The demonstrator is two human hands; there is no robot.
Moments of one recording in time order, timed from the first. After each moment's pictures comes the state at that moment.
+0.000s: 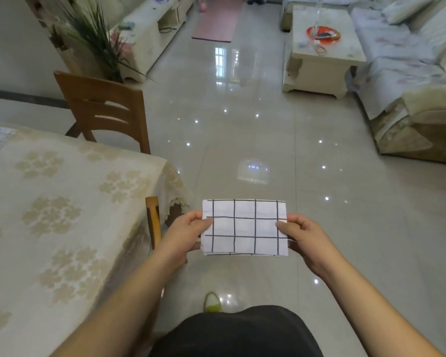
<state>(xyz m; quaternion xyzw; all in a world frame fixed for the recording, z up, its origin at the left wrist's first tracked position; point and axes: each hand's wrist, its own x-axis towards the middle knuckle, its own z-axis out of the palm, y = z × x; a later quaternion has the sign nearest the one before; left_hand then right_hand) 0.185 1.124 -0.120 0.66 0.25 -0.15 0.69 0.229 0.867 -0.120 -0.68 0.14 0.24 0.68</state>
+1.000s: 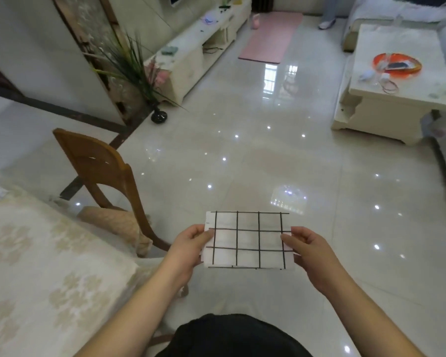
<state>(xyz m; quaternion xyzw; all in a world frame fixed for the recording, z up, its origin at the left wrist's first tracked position) 0.584 1.127 -0.116 0.58 0.39 -0.05 0.71 0.682 0.888 -0.138 -0.68 0.10 0.28 0.67</state>
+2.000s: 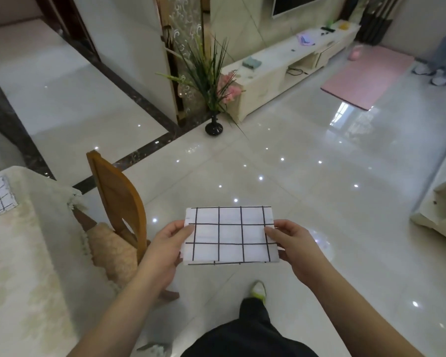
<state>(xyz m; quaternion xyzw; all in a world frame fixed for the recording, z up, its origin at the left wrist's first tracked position) 0.808 1.417 -0.120 0.45 0.50 0.16 0.73 1.003 1.243 -0.115 -0.68 -0.09 0.43 0.58</state>
